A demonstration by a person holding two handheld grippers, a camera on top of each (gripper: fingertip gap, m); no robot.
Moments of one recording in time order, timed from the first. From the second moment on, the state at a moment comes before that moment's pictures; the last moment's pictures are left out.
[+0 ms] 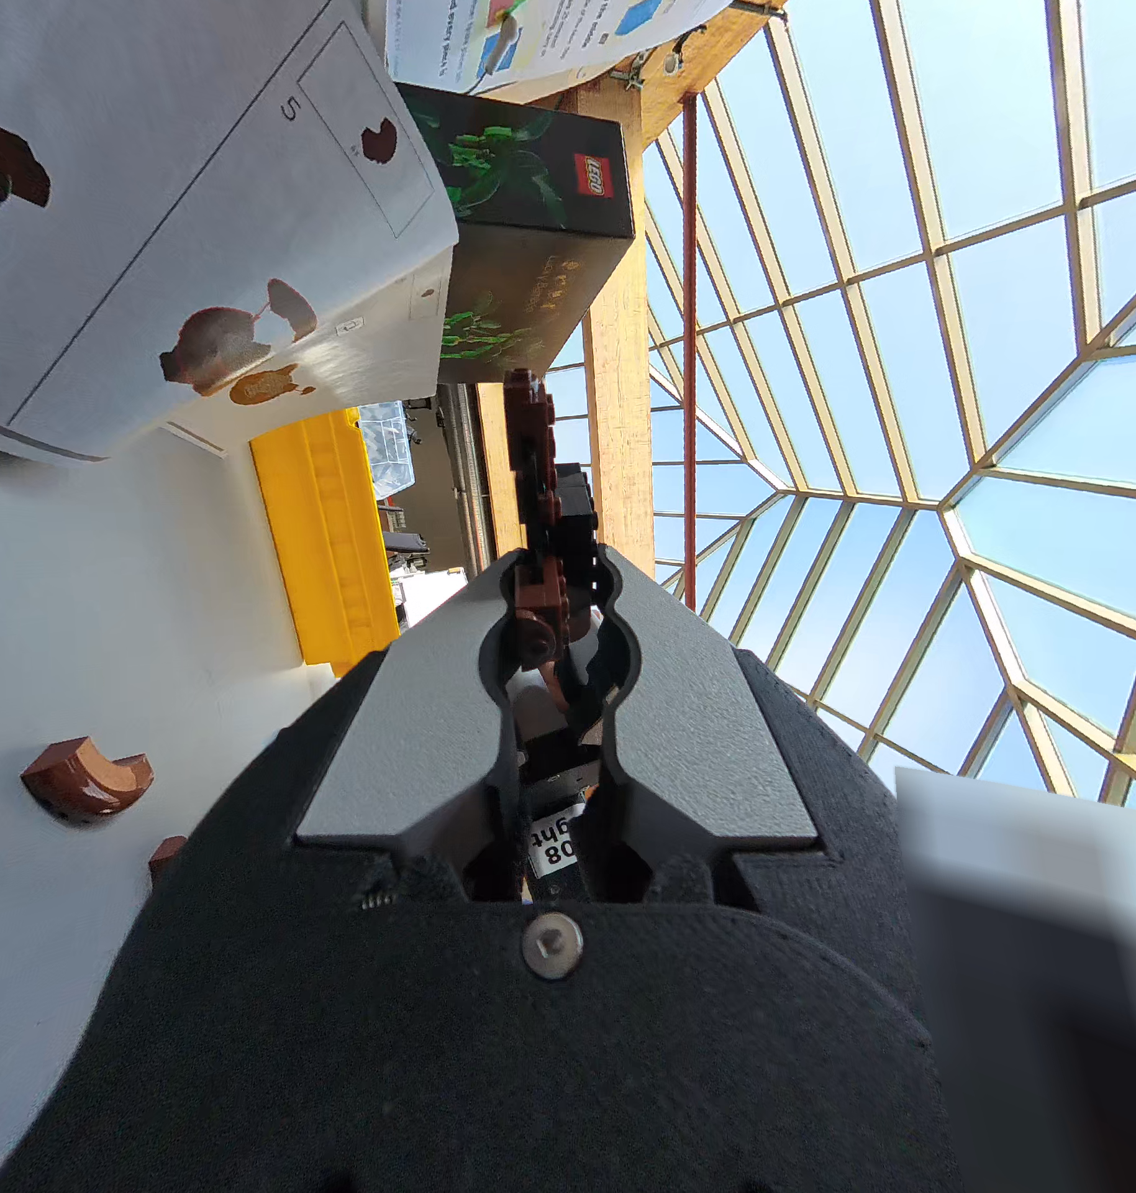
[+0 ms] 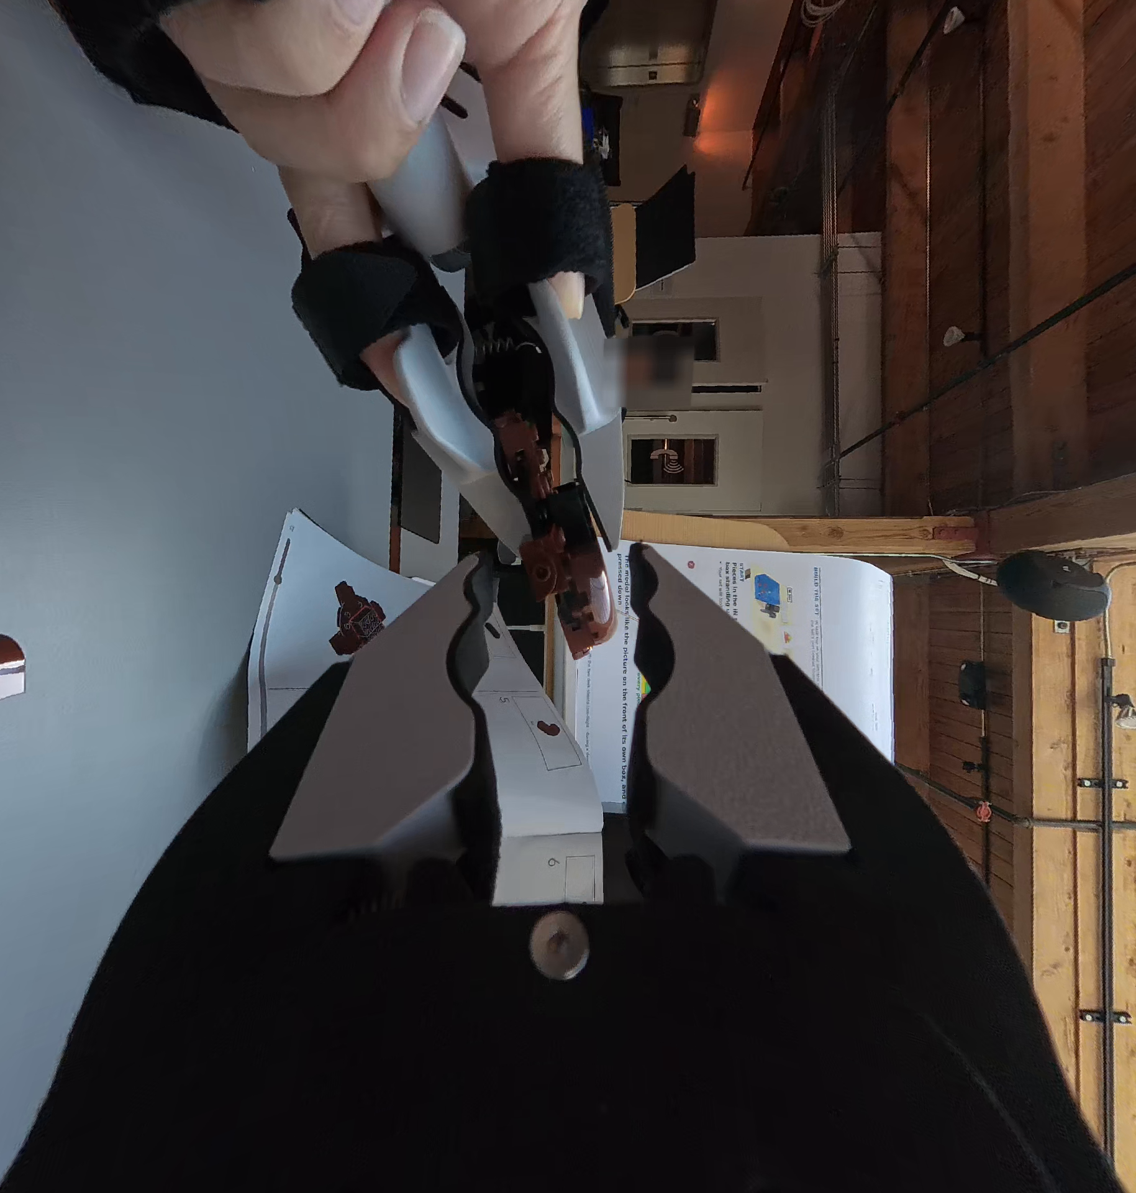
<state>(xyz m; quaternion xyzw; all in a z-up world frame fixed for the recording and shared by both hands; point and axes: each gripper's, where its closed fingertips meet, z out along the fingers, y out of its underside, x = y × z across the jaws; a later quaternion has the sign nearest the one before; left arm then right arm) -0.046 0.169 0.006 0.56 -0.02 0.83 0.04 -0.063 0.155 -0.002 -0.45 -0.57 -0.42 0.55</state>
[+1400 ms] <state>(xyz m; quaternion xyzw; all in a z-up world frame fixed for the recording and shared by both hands) -0.074 0.153 0.085 0.44 -0.27 0.81 -0.29 -0.063 0.129 0.062 -0.65 -0.20 0.52 0.52</state>
